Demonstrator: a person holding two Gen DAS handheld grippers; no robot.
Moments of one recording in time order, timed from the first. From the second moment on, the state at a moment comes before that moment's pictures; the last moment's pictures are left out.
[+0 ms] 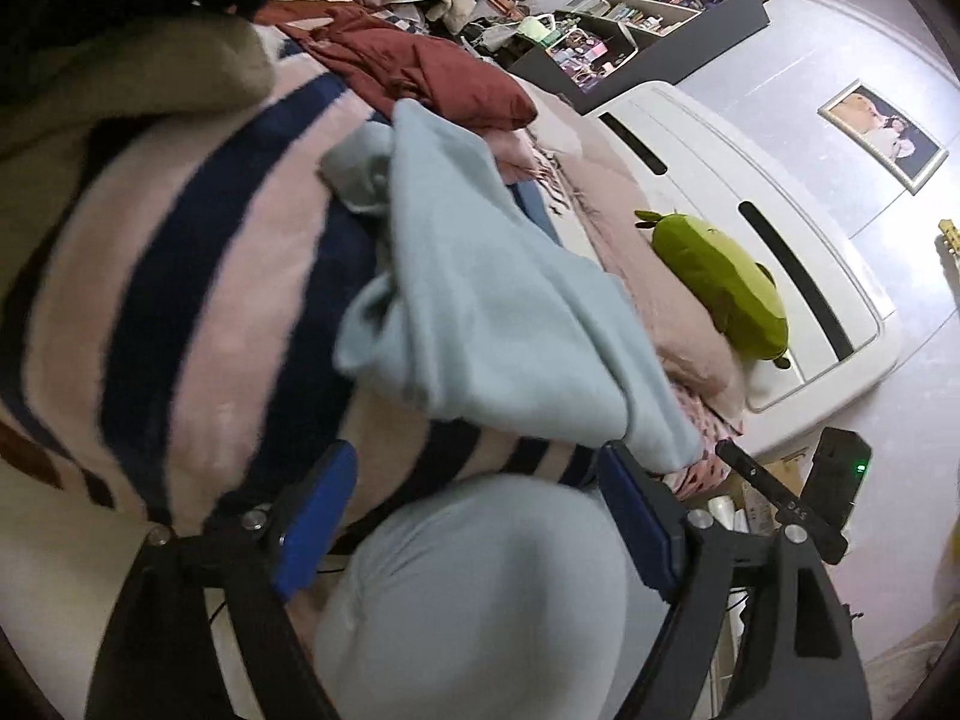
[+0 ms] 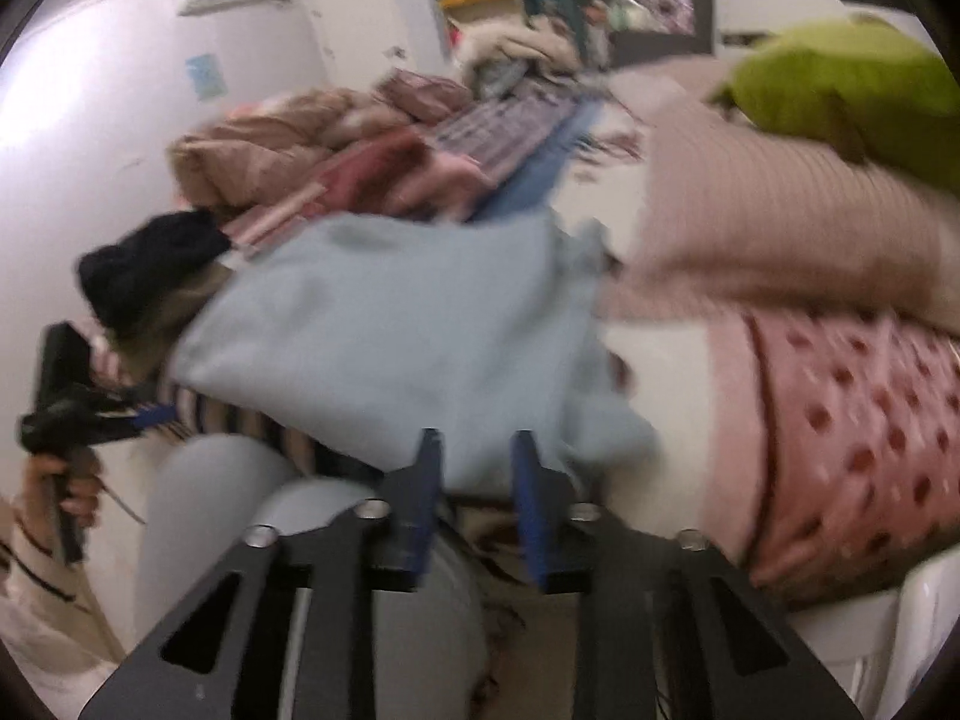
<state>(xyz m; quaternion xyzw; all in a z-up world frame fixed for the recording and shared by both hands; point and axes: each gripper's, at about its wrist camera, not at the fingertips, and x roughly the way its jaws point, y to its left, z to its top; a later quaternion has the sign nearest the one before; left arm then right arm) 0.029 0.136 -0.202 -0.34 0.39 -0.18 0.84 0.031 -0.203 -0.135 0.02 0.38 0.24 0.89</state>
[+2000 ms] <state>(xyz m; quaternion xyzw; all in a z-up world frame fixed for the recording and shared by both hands) 0.092 -0.061 -0.090 -0.07 0.33 -0.32 0.89 0.060 -0.217 -0.111 0.05 0.31 0.29 0.90</state>
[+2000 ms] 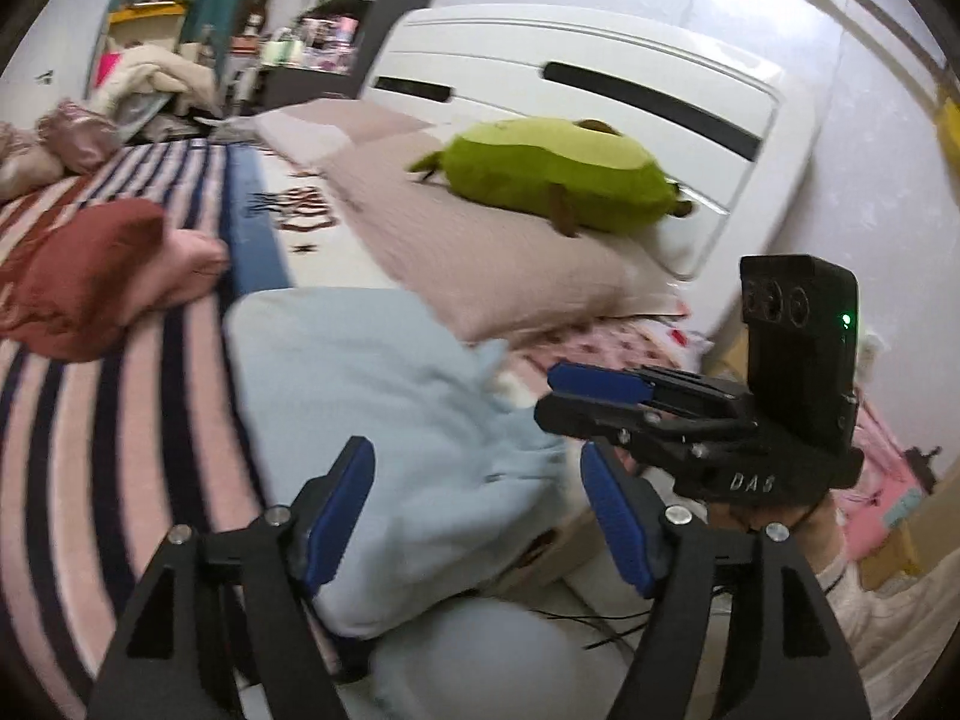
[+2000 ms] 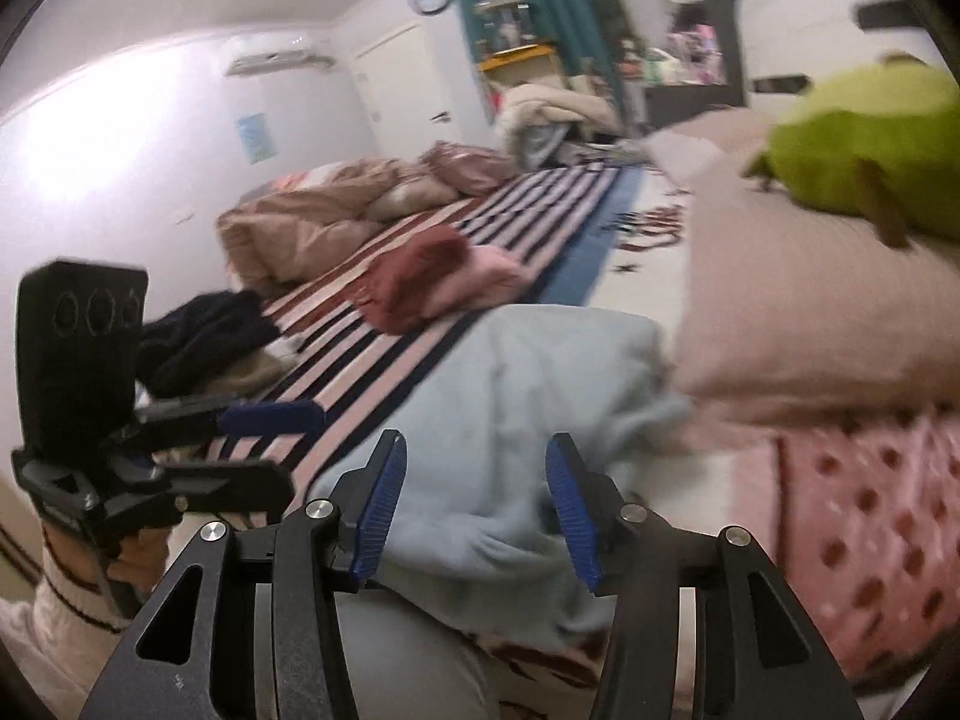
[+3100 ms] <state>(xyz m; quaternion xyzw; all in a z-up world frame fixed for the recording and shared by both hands) 0.254 -0.020 -0.200 -0.21 0.49 -0.33 0.78 0.205 -0.262 -0.204 0.21 0.53 0.36 0.74</state>
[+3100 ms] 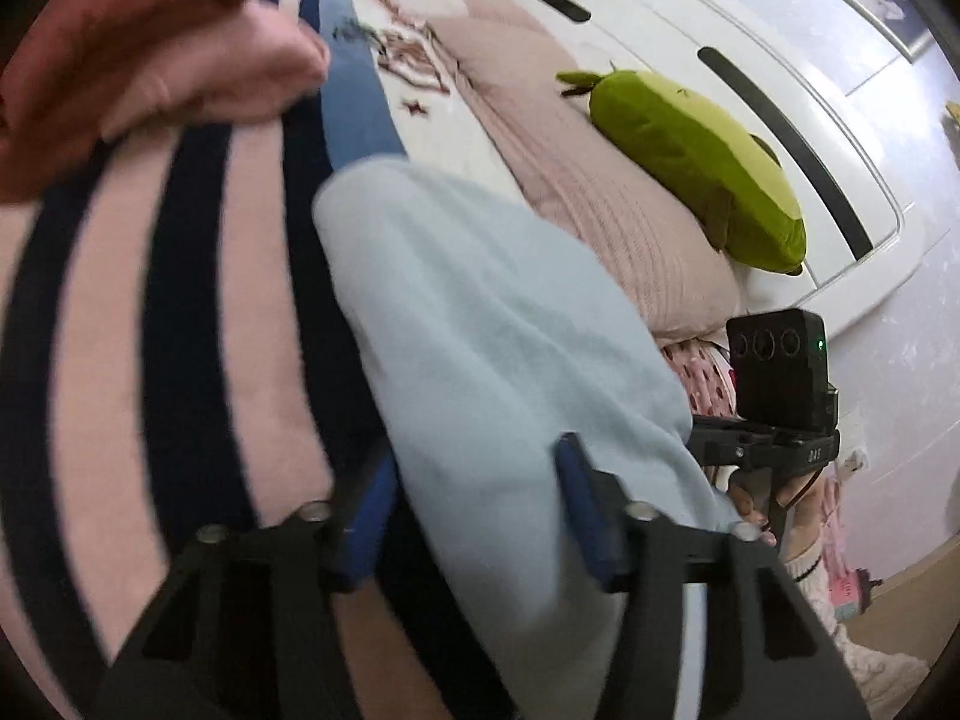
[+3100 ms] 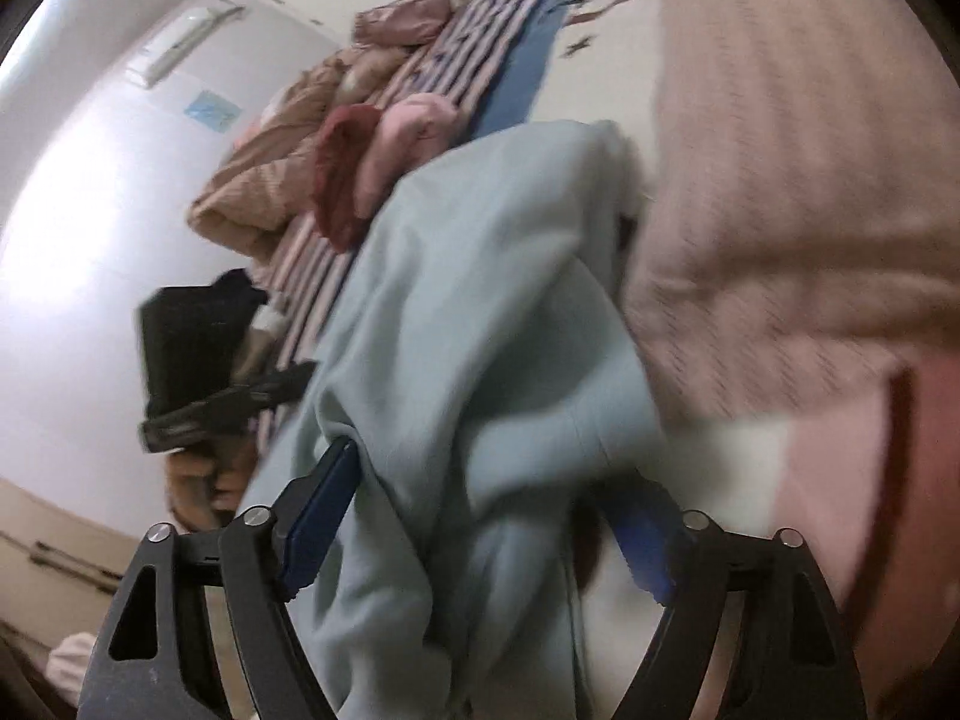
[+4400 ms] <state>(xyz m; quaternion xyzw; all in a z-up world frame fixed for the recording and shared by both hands) 0.069 0.341 0.120 -0.04 0.31 -0.02 0.95 0.115 0.193 0.056 0.12 0.35 0.59 0.72</state>
